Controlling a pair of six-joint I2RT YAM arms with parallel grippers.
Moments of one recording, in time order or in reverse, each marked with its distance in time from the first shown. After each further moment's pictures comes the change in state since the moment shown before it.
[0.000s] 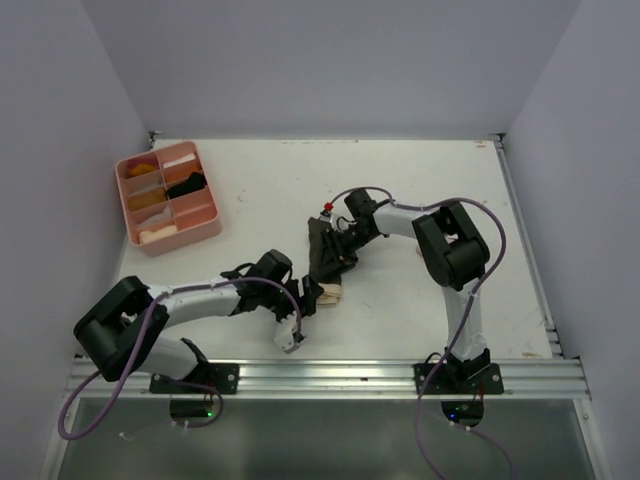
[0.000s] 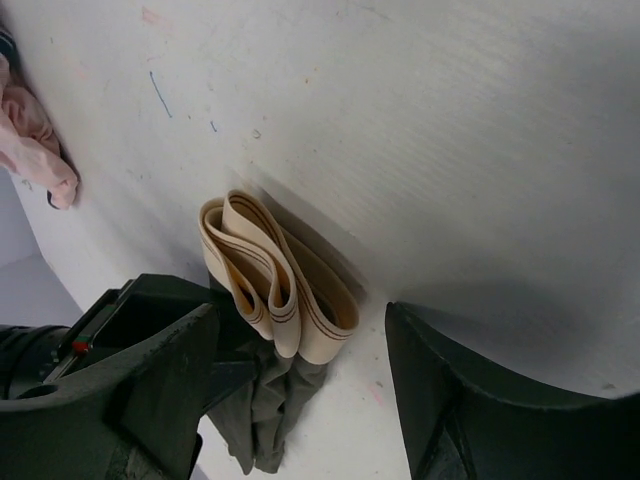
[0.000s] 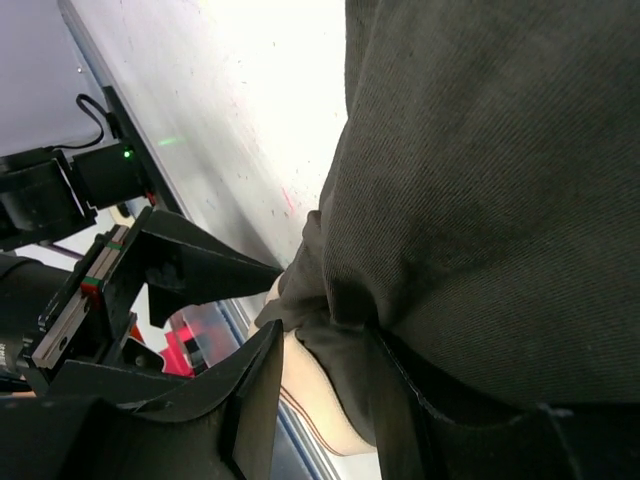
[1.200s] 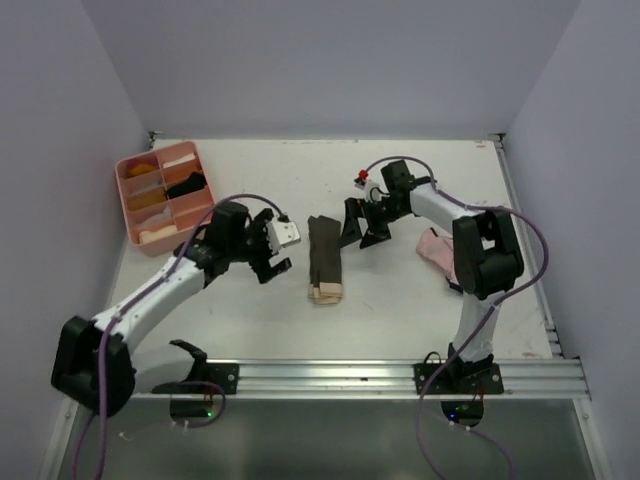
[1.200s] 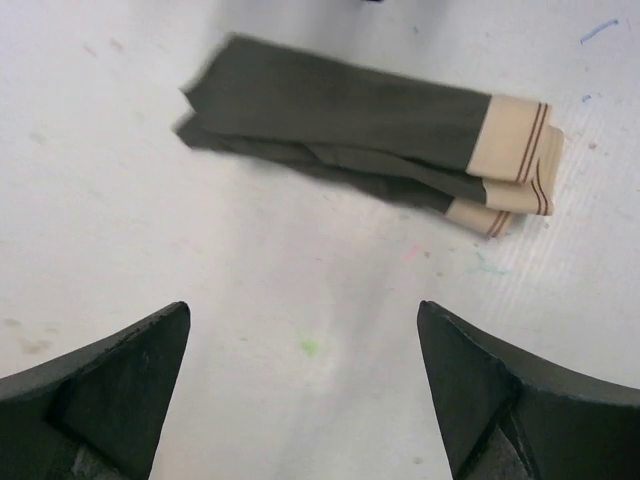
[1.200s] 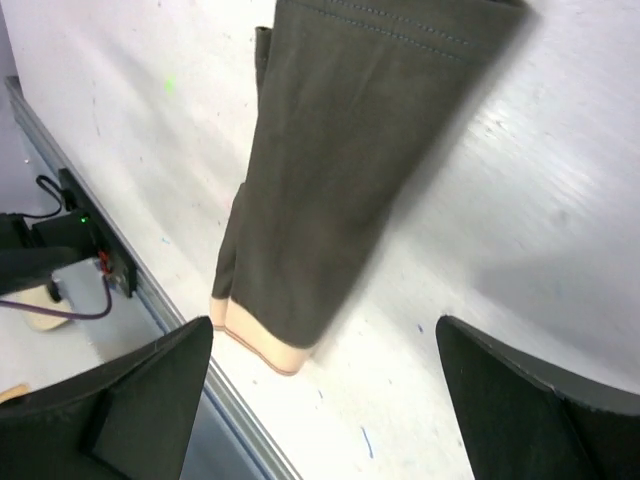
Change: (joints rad) left arm 0.317 -0.105 0.250 -0.201 -0.064 -1.380; right arm -0.173 -0.151 0.043 -0.108 0.172 -0.091
